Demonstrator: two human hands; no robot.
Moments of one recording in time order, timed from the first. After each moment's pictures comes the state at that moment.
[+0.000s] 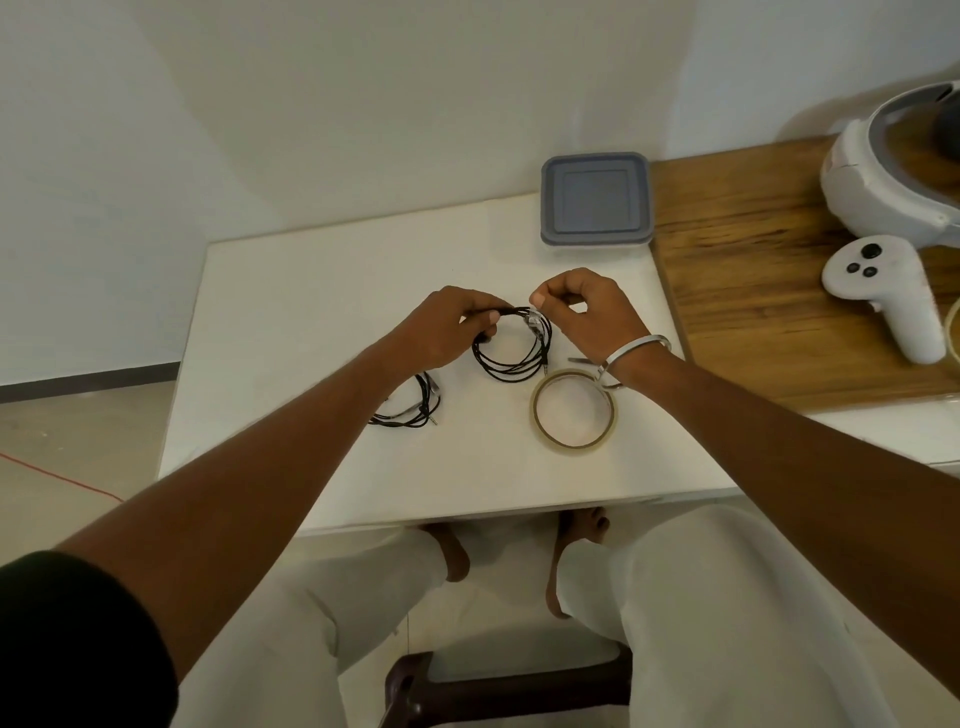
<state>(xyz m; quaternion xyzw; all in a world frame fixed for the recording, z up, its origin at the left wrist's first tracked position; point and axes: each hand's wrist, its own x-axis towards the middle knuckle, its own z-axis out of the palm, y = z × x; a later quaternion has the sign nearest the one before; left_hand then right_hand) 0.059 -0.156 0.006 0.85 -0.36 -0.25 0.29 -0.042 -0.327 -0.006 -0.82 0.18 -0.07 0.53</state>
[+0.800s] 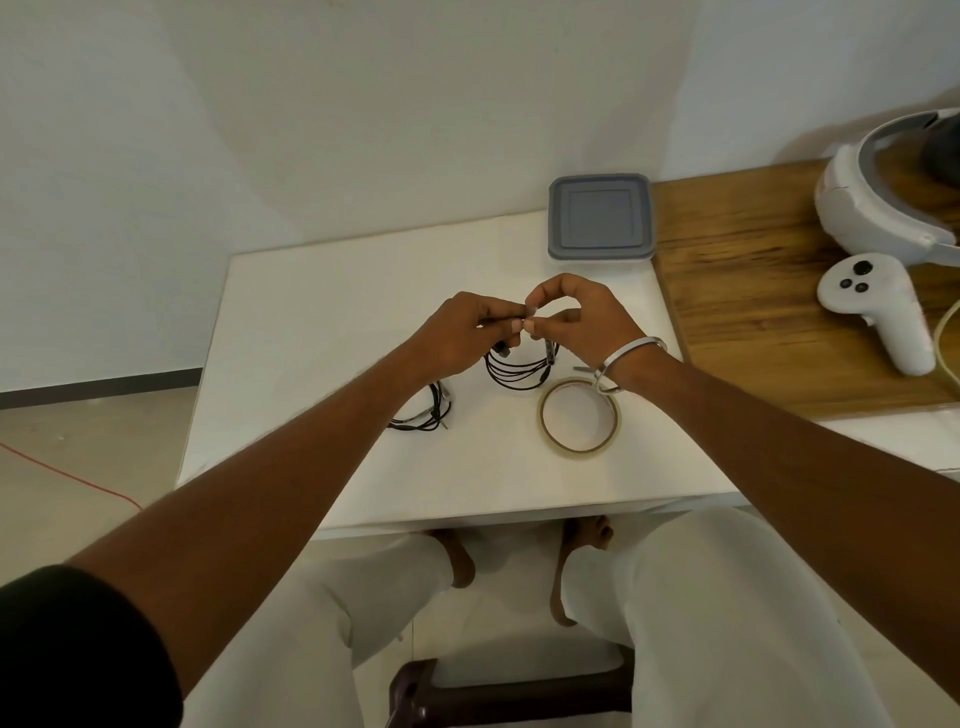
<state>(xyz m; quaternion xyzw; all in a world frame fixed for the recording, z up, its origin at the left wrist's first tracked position) 0.042 -0.156 0.027 0.82 -0.31 -0.27 0.39 -0.044 -0.317 0.019 -0.80 0.15 -0.02 0.58</state>
